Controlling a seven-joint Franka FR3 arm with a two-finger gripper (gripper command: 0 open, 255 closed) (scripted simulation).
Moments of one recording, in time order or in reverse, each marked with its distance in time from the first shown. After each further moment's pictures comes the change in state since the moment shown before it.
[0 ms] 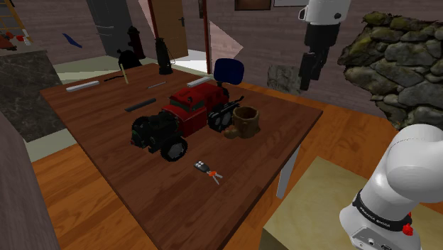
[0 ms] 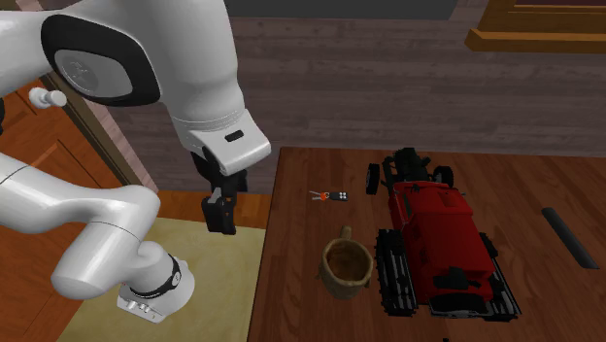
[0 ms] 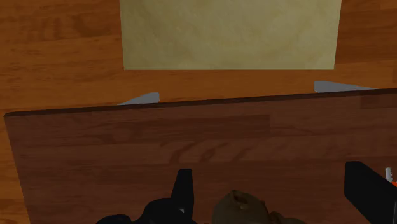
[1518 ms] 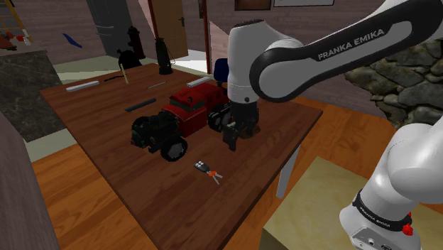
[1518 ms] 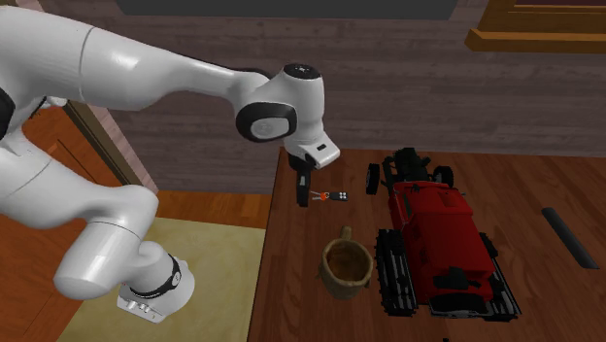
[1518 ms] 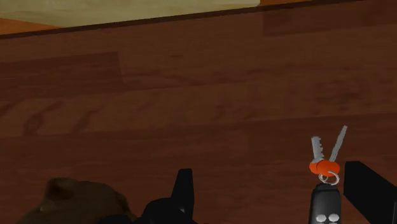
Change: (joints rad) arm 0.064 0.444 0.351 -0.081 0.117 0.573 0.365
